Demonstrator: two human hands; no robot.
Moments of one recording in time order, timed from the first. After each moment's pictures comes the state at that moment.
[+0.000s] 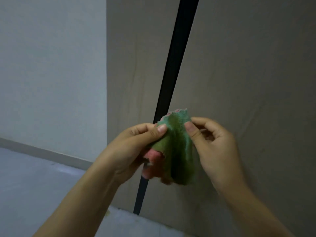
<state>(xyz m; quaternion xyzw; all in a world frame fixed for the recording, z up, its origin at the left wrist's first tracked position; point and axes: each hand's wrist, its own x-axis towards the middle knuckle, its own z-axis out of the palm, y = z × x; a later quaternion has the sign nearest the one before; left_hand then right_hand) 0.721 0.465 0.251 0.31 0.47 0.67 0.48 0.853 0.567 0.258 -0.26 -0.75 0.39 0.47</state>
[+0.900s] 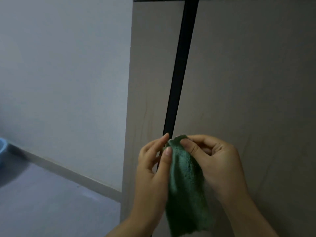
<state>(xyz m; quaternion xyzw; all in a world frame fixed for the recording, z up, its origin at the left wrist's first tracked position) 0.801 0.471 0.262 0.30 0.50 0.81 0.09 0.873 0.556 0.305 -0.11 -0.74 0.52 0.42</state>
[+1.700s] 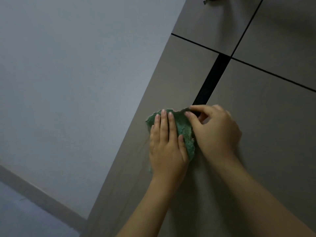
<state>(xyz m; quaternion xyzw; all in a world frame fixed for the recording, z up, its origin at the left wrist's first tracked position) 0.714 0.577 0.309 0.30 0.66 0.59 -0.36 0.783 0.581 0.413 -0.19 -0.81 -0.12 0.54</state>
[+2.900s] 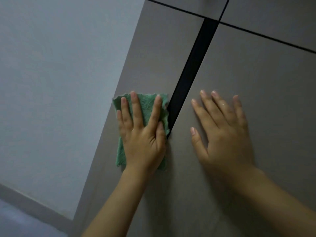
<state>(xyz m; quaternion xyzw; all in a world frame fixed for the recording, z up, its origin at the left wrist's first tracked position) 0.685 0.588 0.300 0.30 0.63 0.56 -0.45 0.831 0.636 0.382 -0.07 -0.80 -0.38 0.46</state>
